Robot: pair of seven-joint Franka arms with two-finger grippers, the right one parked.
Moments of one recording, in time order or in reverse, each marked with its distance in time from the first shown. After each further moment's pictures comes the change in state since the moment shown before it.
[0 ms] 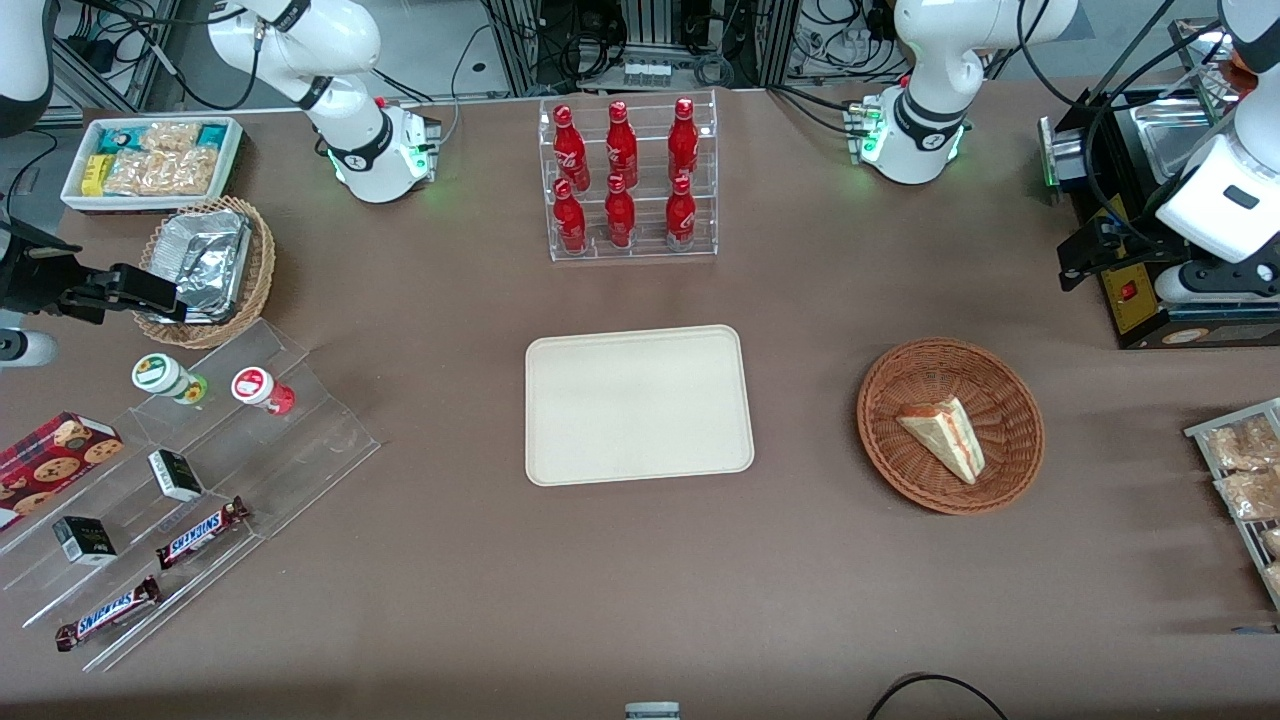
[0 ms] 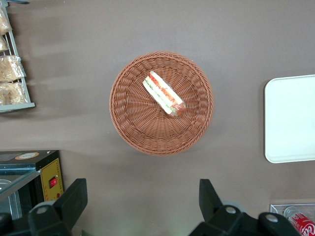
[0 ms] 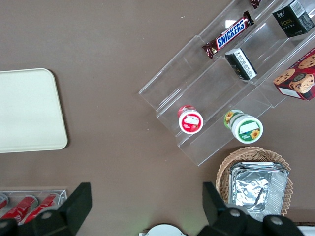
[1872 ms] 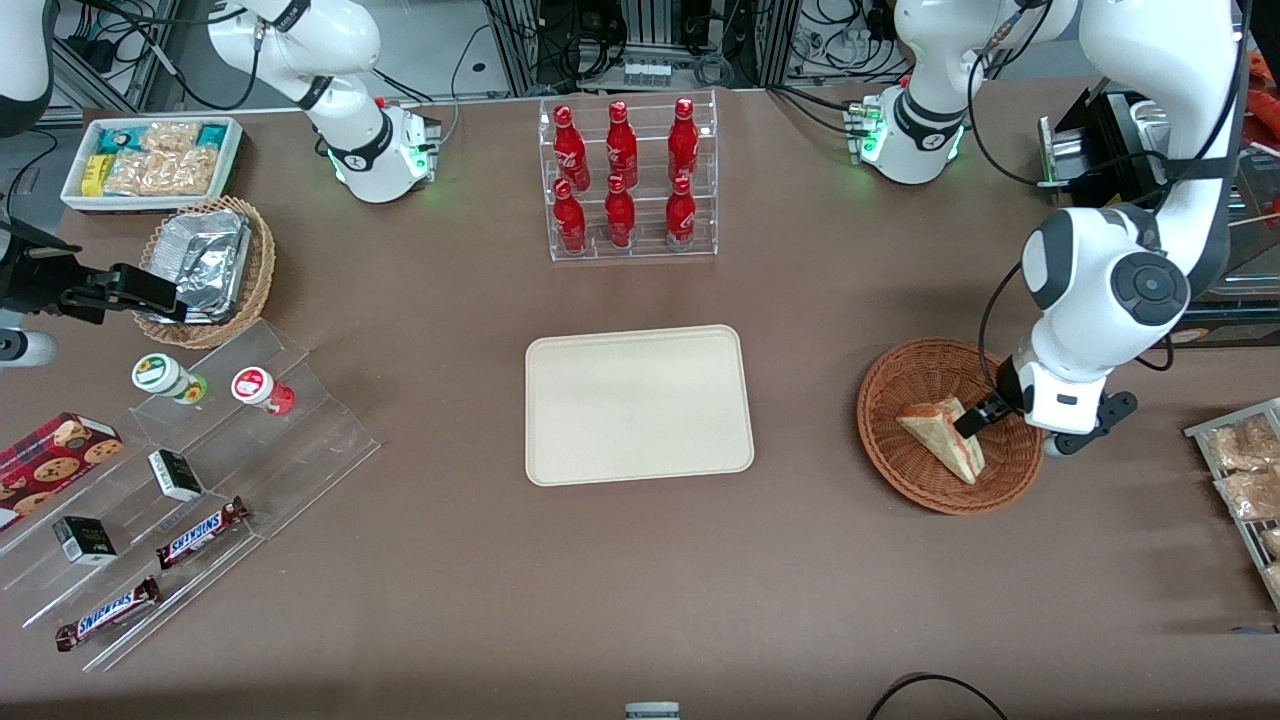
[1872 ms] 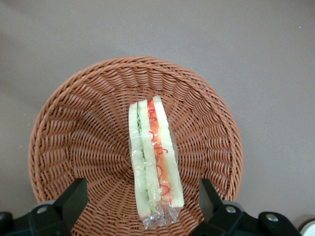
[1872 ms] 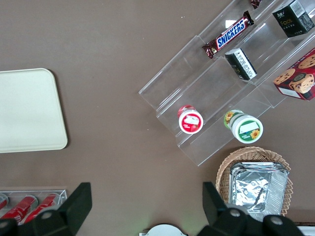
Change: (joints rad) arm 0.005 0.281 -0.006 -0.437 -0.008 0.788 -0.596
